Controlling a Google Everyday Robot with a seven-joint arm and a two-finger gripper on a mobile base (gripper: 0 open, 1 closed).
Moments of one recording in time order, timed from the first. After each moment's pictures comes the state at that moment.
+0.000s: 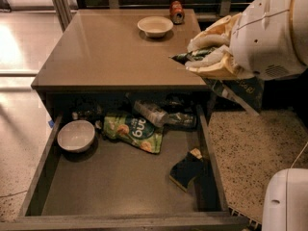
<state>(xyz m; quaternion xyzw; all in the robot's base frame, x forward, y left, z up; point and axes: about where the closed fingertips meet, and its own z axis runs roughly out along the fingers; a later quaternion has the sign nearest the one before) 0.438 -0.095 1.034 -0.62 0.63 0.00 0.47</state>
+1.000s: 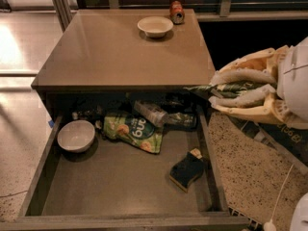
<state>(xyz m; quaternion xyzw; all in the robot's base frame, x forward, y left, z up) 0.355 -0.116 1.029 -0.62 0.63 0.03 0.47</state>
